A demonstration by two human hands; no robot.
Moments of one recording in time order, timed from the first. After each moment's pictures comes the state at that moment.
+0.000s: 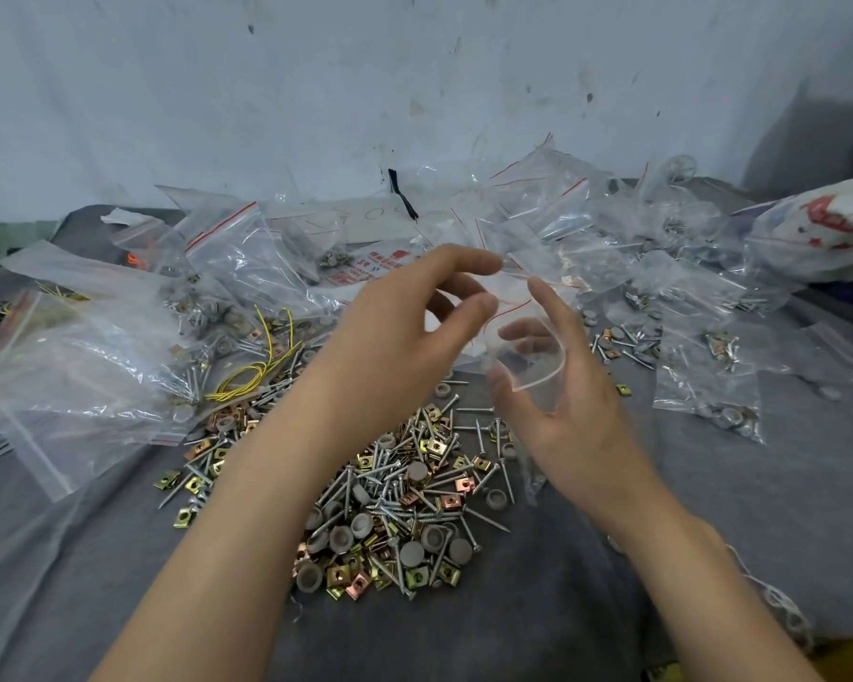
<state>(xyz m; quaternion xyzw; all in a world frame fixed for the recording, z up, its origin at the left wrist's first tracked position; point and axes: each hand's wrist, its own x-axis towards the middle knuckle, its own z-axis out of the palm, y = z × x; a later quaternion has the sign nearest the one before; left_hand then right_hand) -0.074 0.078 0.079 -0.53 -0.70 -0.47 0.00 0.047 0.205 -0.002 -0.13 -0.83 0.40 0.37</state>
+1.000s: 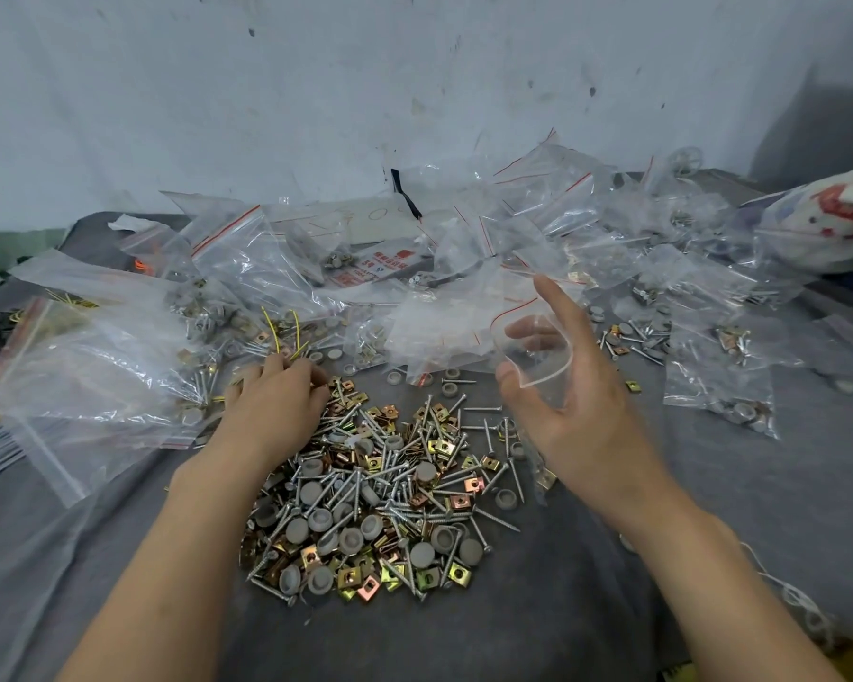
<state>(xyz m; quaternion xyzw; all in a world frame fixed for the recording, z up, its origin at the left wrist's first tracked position) -0.171 0.029 -0.002 -0.29 -0.95 -0.10 -0.02 0.048 0.204 -0.001 -0.14 -0.83 0.39 0.37</state>
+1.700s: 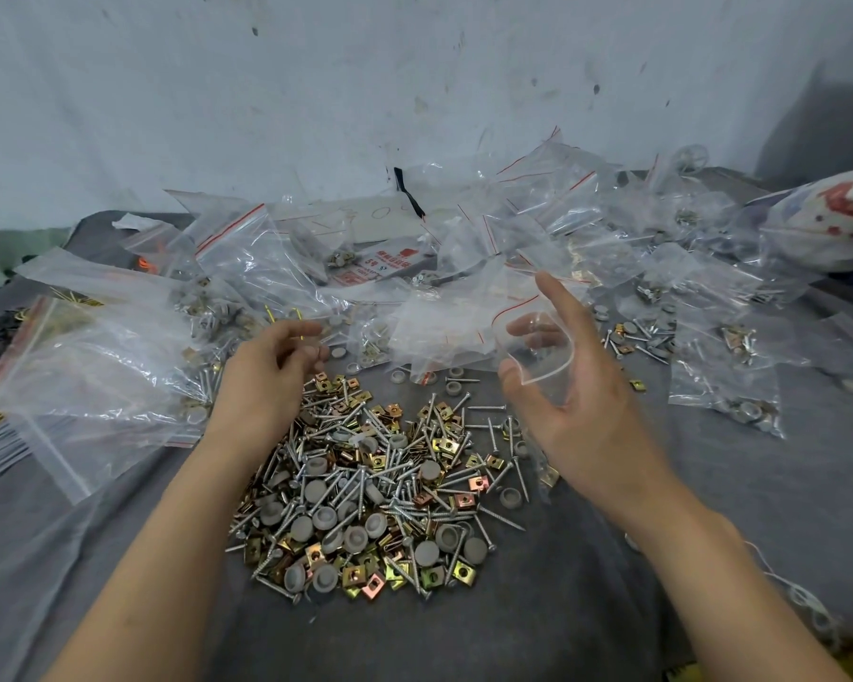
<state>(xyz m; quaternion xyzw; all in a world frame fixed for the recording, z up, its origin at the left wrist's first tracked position) -0.175 0.024 0.003 -0.27 -0.81 -0.51 -0.01 0.045 0.204 -0.001 -0.15 -0.84 0.38 0.36</state>
